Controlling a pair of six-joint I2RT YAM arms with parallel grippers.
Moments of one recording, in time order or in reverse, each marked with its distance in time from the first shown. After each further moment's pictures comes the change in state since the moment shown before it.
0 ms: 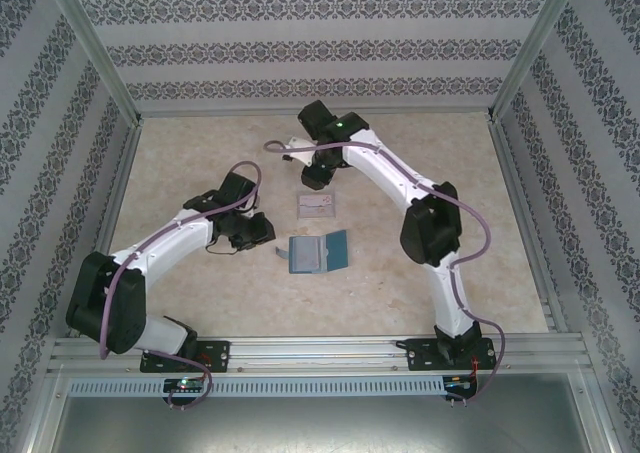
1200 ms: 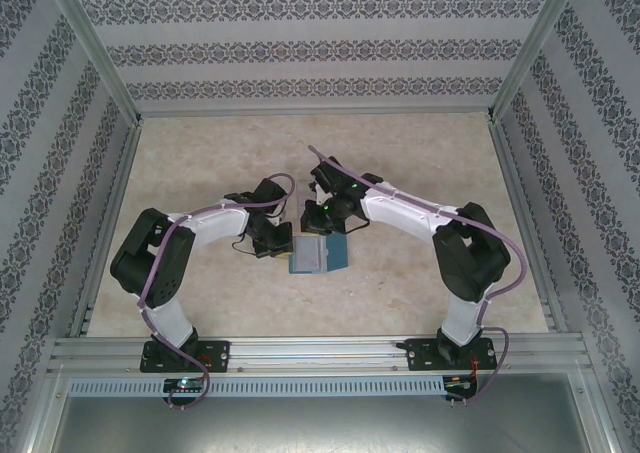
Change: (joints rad) left arm -0.093 0.312 0.070 0.070 0.057 -0.004; right arm 0.101 -0.336 -0.771 0.505 -0.303 1.211
